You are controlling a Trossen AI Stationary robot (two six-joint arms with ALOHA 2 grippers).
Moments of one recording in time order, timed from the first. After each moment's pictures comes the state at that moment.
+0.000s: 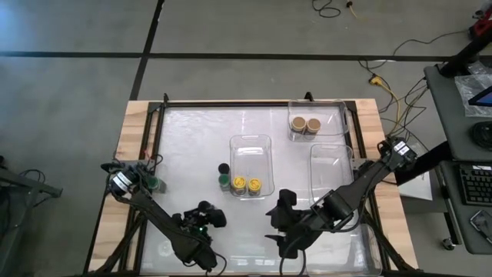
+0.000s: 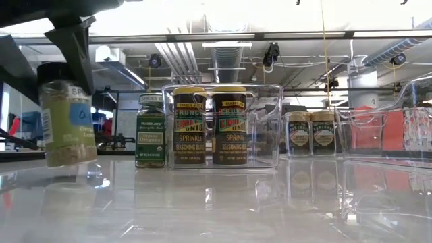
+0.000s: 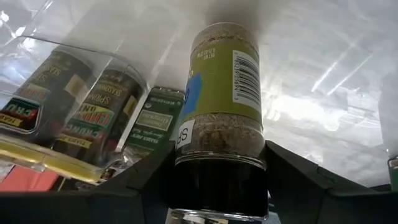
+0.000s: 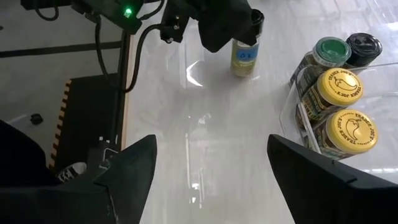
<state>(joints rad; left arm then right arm) -0.77 2.04 1.53 -1.44 -0.64 0.51 0.62 1.73 1.61 -0.72 0.40 0.57</state>
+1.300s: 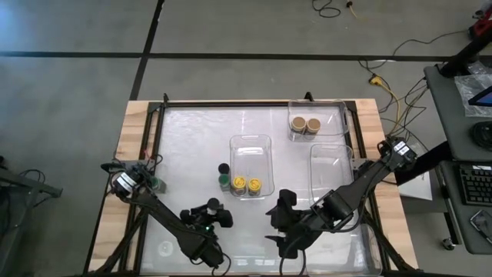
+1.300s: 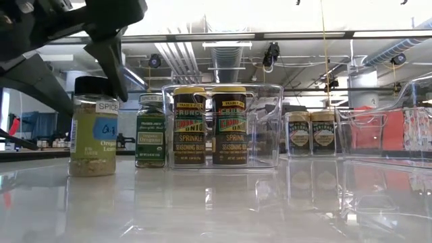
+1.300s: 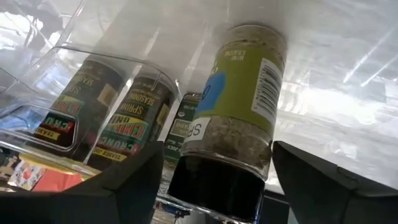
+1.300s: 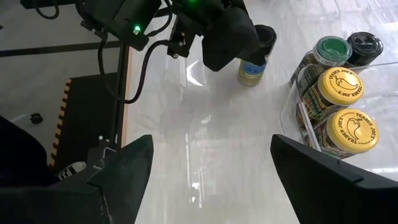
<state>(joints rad) -0.73 2.07 1.51 -1.32 -0.75 0.63 0.62 1.73 1.61 -0.72 0.40 0.57</state>
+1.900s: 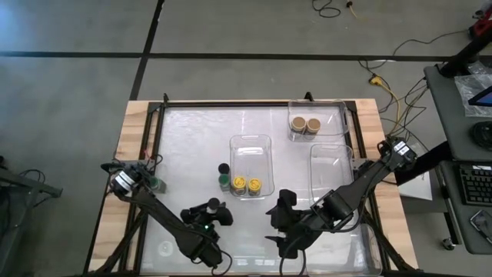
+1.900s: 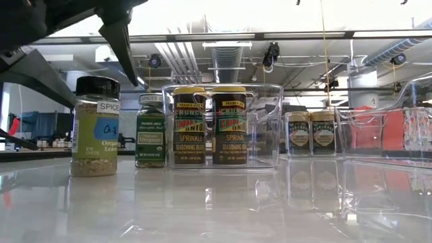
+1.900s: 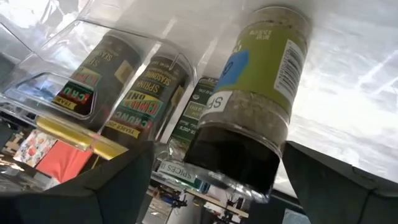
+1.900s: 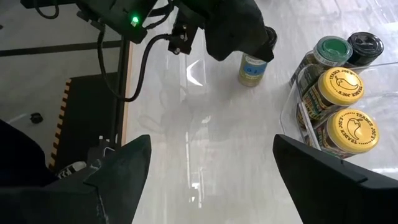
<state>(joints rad) -0.74 2.05 1.51 -1.34 -0.81 0.55 0.62 1.73 1.61 -0.72 0.39 0.57</state>
